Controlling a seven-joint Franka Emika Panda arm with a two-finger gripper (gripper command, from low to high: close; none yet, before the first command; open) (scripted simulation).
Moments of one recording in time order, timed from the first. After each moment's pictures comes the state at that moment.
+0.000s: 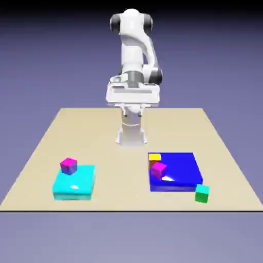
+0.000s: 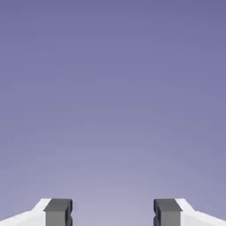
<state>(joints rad) 0.04 -0.54 0.03 -2.80 0.01 3.02 0.71</state>
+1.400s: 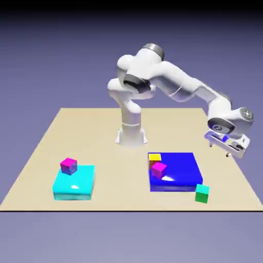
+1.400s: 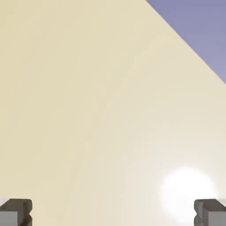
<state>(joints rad) -0.15 0.98 1.16 -2.04 -0.60 2.00 -0.52</state>
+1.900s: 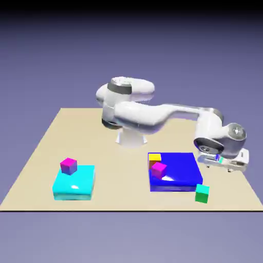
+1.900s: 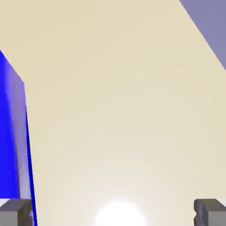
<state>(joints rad) -0.52 1.52 1.46 -1.77 -1.05 1.63 -0.88</state>
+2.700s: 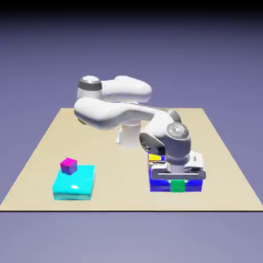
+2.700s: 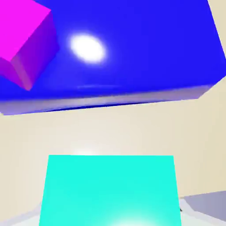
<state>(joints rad) -0.94 1.40 1.52 -1.86 -1.15 1.58 -1.43</state>
